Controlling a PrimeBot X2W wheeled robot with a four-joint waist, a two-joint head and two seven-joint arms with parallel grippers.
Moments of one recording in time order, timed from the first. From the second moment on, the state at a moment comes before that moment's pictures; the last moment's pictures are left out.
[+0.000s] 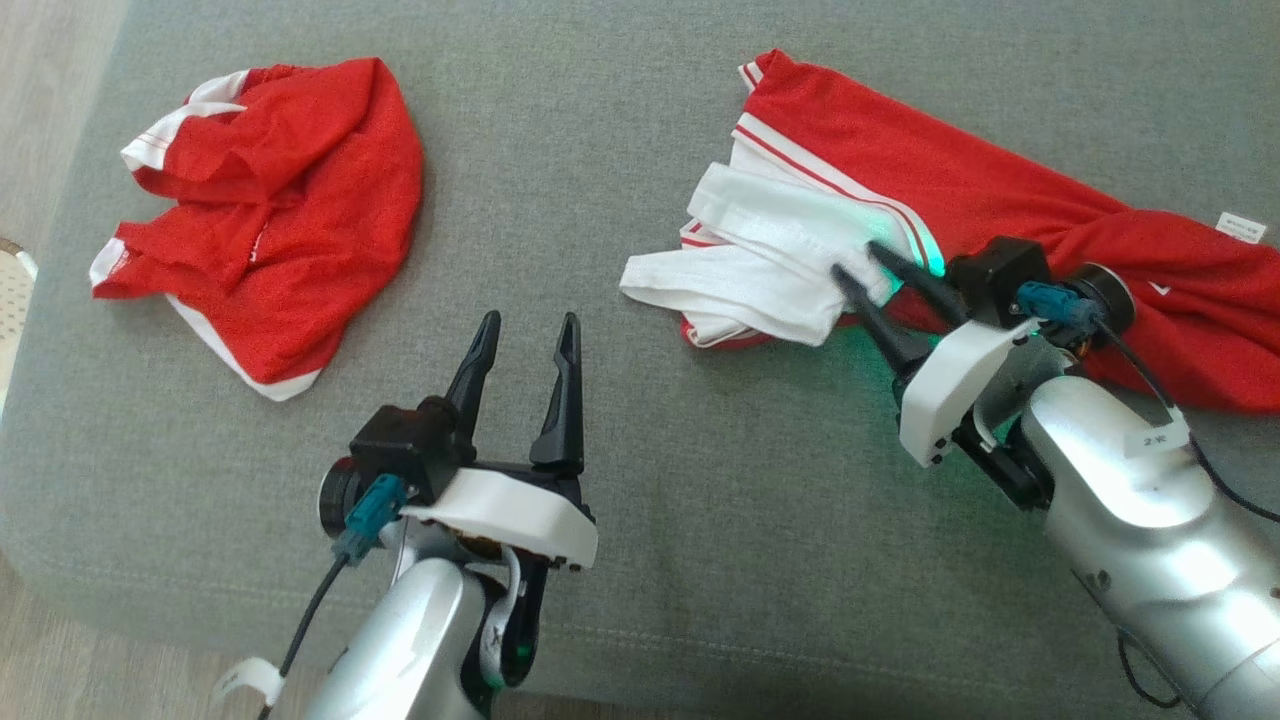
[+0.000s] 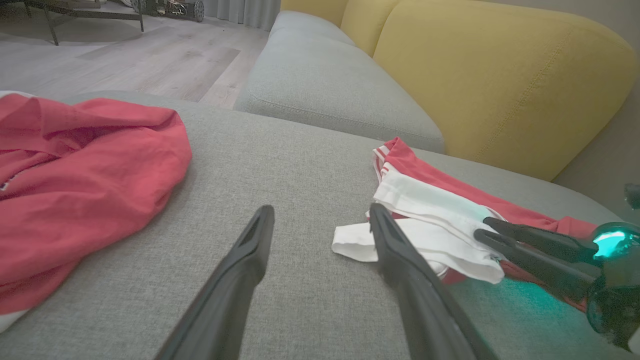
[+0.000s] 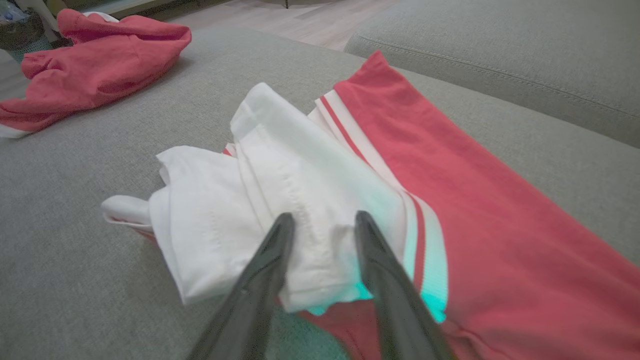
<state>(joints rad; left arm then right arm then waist) -0.24 0.05 -0.51 0.16 -0.40 0.22 -0.26 -0.67 -0.34 0.76 0.65 0.47 0.13 -0.07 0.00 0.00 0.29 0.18</state>
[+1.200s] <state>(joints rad) -0.29 0.05 -0.58 0.16 -0.41 0.24 -0.26 -1.21 -0.58 0.44 1.08 0.41 0.13 -0.03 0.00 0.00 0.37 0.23</state>
